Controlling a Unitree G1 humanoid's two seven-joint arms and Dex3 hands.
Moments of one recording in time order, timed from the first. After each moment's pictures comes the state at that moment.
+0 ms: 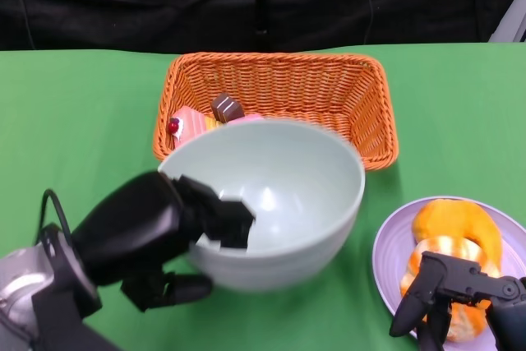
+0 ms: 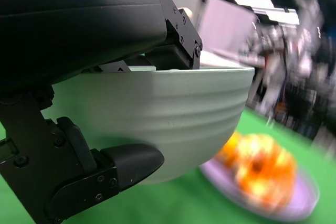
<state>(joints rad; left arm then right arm) -0.23 0.35 -0.05 0.29 0.65 -1.07 -0.16 0.50 -0.13 0.17 -0.56 -0.33 -0.29 -0.03</state>
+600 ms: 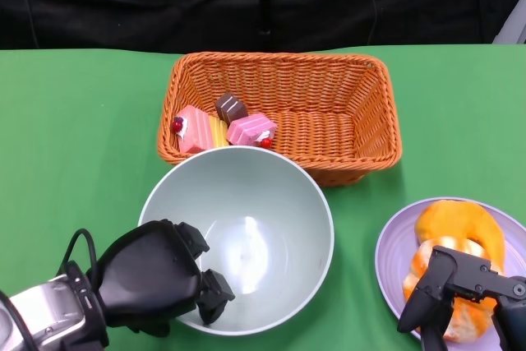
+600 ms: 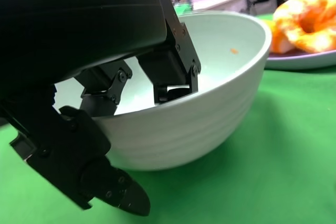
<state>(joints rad) -0.24 0.52 -0.38 0.29 1.15 -0.79 0.26 0.52 -0.12 0.18 -0.55 -0.30 -0.32 -0.06</state>
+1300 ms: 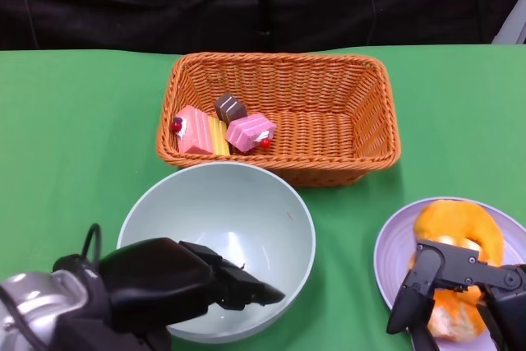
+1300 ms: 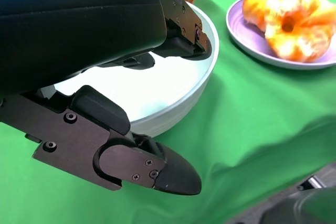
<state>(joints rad) -0.05 0.59 -0.29 -0.31 0.41 -0.30 -0.62 0.46 -0.15 0.18 -0.59 -0.21 -0.32 0.06</state>
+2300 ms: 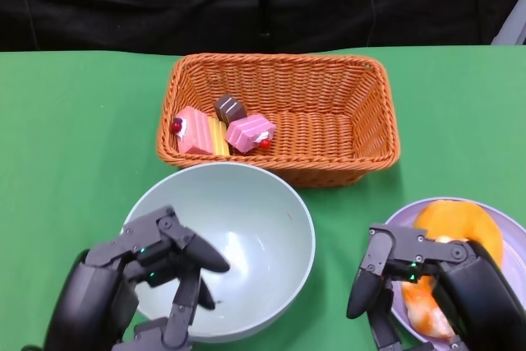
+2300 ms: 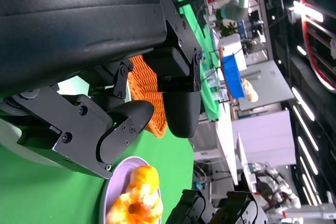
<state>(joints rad) 0.42 0.07 -0.07 -0.49 -0.08 -0.20 -0.18 0.35 -0.10 0.27 -0.61 -0.18 -0.10 0.13</state>
